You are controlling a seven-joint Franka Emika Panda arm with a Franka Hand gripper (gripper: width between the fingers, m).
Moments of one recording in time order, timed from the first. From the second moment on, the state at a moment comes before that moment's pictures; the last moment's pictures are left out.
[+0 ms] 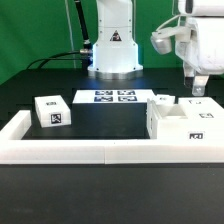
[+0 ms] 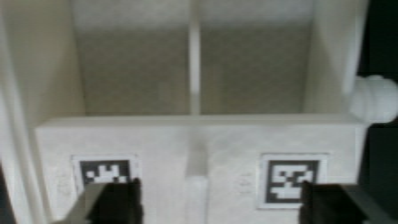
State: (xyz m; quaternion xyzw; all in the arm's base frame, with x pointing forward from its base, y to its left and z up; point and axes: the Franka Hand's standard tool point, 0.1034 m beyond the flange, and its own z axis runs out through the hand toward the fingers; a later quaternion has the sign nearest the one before) arm 0.566 0.094 0.087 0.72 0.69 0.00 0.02
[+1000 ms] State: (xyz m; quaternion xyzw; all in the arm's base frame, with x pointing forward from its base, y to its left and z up) arm 0.450 0.086 0.074 0.79 0.61 0.00 0.01
